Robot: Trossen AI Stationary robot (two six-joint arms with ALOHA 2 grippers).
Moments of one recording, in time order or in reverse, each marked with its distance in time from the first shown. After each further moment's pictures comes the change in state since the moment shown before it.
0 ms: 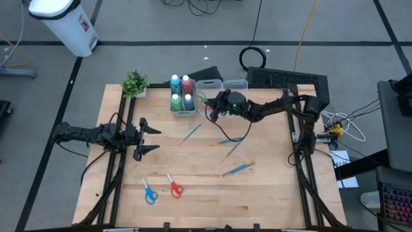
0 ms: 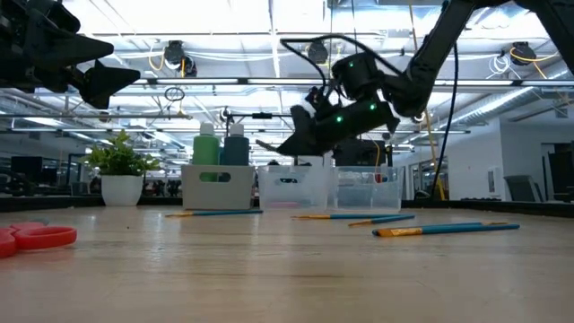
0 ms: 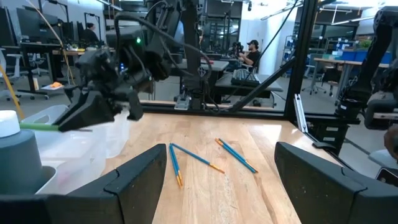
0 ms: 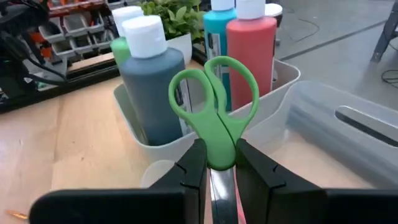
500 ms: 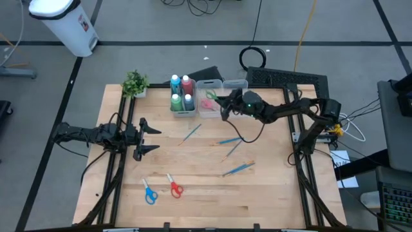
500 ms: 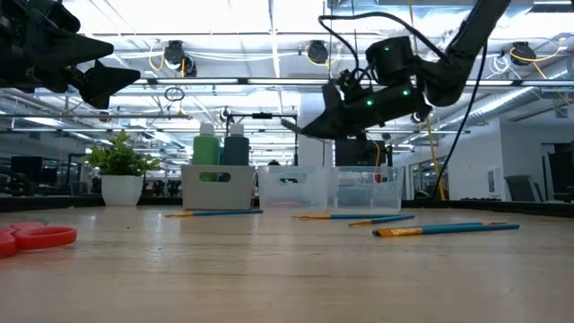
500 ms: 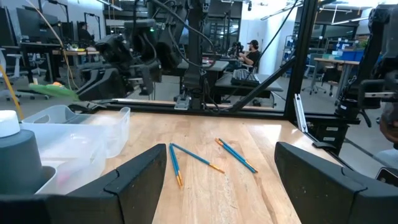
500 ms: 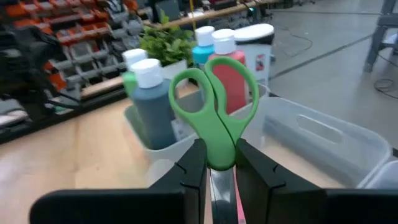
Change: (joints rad) left arm 0.000 0.000 0.000 0.000 0.000 0.000; right arm -0.025 -0.210 -0.204 0.085 -0.017 0.036
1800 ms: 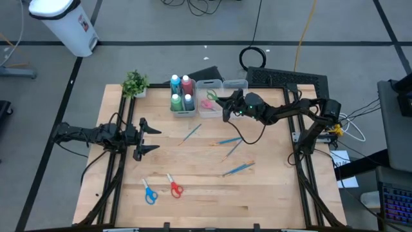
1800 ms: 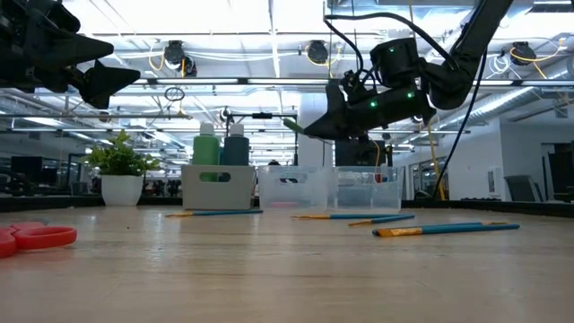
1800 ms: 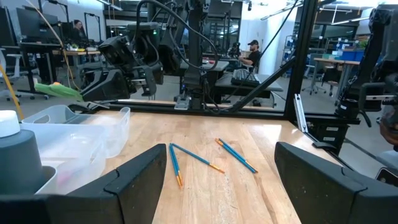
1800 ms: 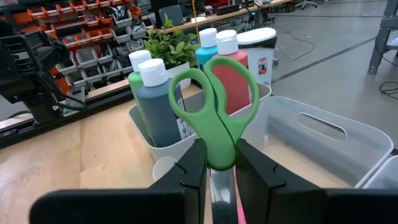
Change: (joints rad) left arm 0.000 0.000 0.000 0.000 0.000 0.000; right arm 0.002 0.000 -0.033 0.049 -0.004 0.006
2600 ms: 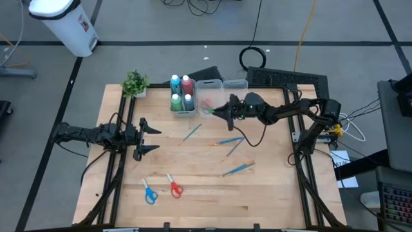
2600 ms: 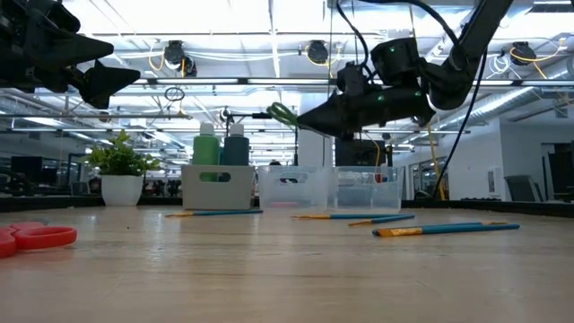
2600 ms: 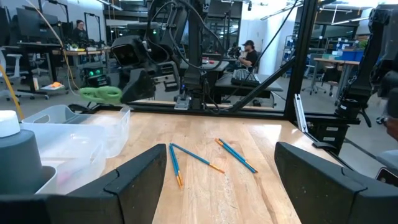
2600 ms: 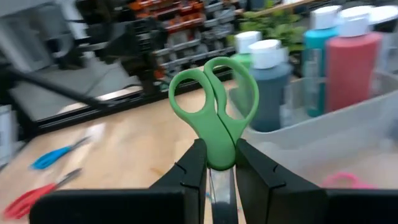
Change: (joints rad) left arm 0.000 0.000 0.000 0.000 0.000 0.000; right arm -0.001 0.000 0.000 0.015 -0.403 0.008
